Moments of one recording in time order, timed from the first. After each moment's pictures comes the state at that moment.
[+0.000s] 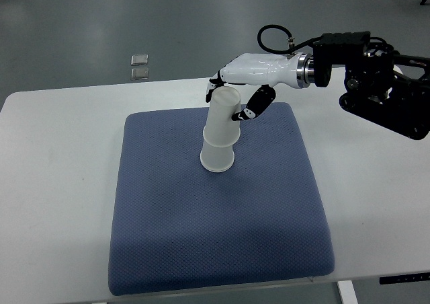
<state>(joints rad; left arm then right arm) 0.02 0.00 -0.15 -0.16 0.08 0.04 -0.04 1.21 -0.44 0.22 1.15 -1.58 0.20 0.33</state>
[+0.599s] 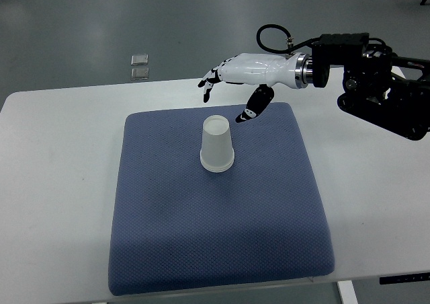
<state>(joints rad) 0.02 0.00 -0.16 -0.16 0.08 0.04 -0.04 1.21 -0.44 0.24 1.15 -1.56 0.19 0.33</state>
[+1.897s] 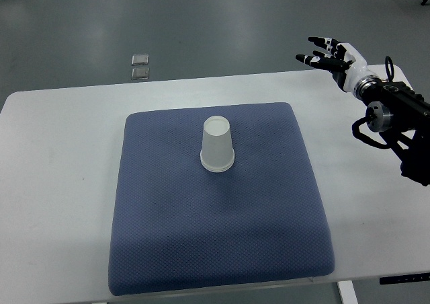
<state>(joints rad) 0.02 0.00 -0.16 -0.16 0.08 0.04 -0.04 0.84 -0.28 0.73 0.66 -0.40 -0.06 0.12</state>
